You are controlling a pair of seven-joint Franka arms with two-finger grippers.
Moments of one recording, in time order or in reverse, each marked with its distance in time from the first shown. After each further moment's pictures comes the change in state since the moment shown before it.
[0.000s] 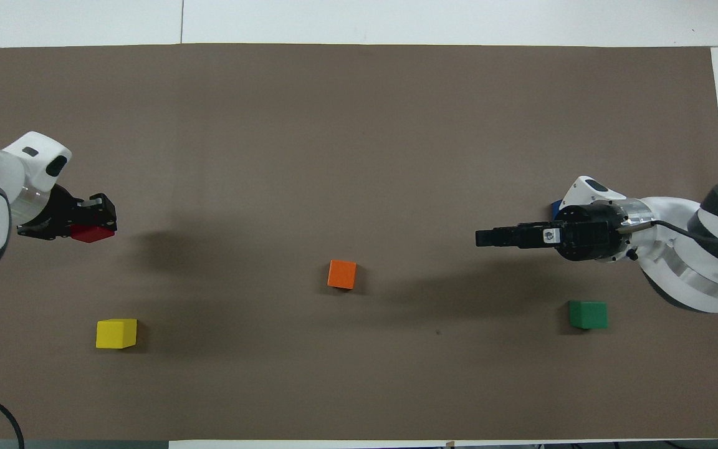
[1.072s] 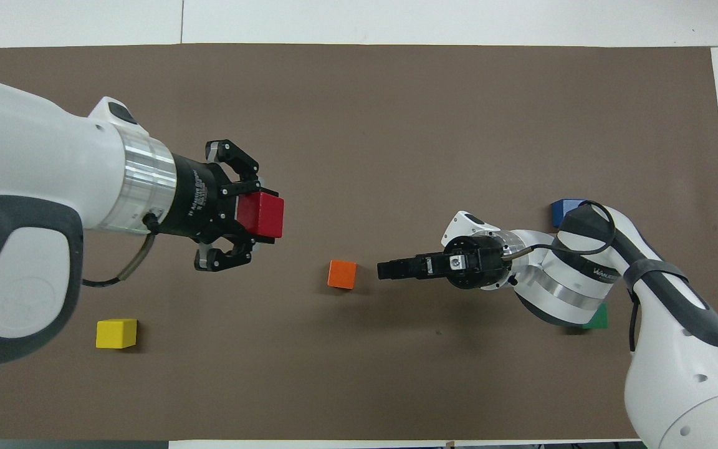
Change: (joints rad) left arm -0.084 -0.140 -0.379 0.236 -0.424 -0.095 -1.600; right arm 0.305 0.146 0.009 -0.060 0.388 -0.168 -0.069
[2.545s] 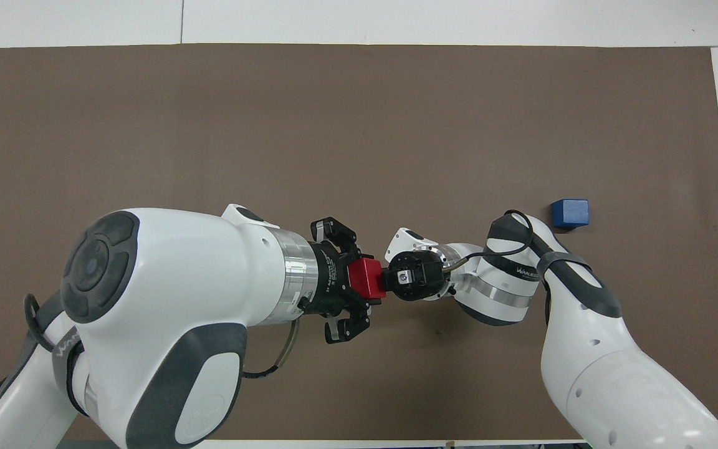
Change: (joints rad) left arm -0.219 -0.080 -0.005 -0.220 -0.075 0.244 -0.340; right arm 0.107 0.198 0.051 0.092 0.111 -0.147 -0.079
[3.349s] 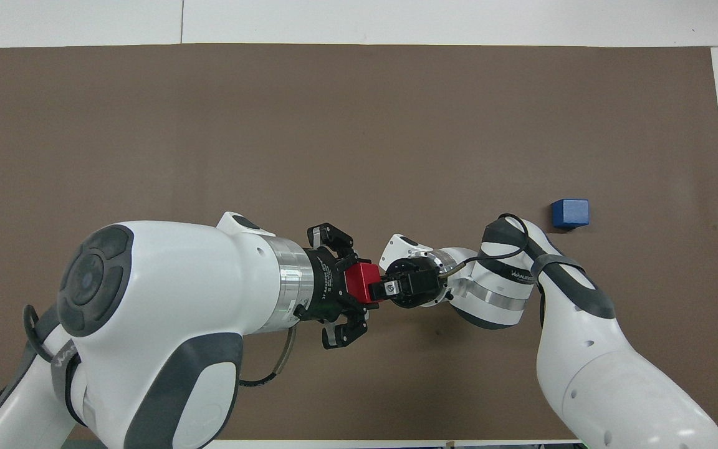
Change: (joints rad) left arm 0.000 -0.027 0.001 -0.036 -0.017 0.013 0.008; right arm -0.003 0.005 0.018 -0.007 0.004 -0.033 0.008
